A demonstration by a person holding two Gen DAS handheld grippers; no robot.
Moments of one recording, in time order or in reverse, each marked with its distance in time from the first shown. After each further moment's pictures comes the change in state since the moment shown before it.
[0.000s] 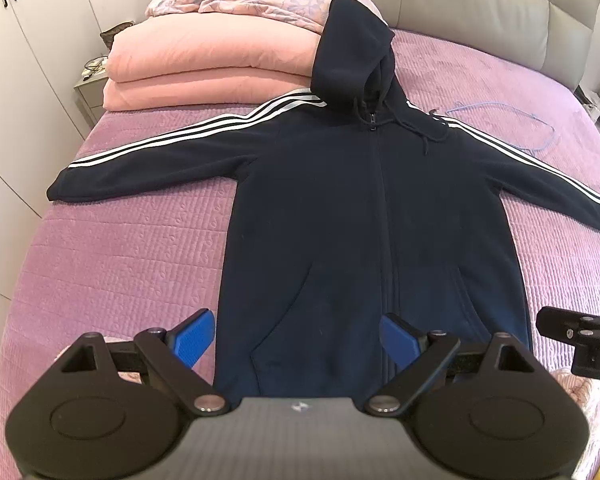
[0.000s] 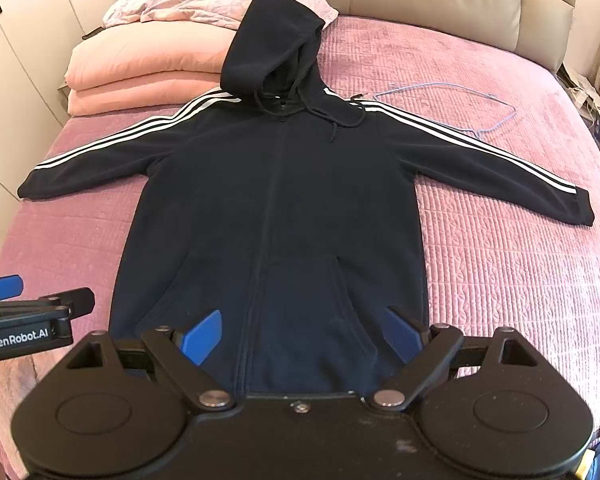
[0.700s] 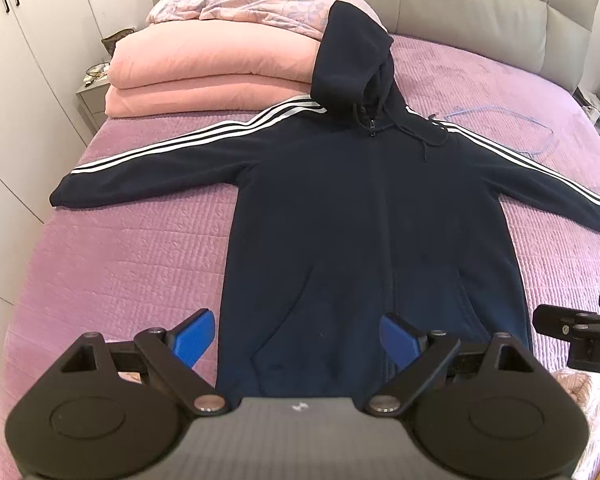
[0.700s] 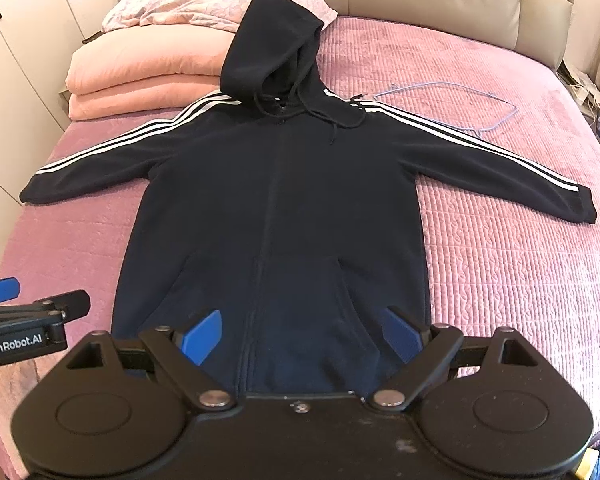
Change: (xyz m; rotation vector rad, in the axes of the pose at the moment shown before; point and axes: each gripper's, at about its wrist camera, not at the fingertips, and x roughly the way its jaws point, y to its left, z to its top) left arm -0.006 -0.001 -0.001 0.005 -0.018 0.004; right arm 0.000 0.000 0.002 0.003 0.000 0.008
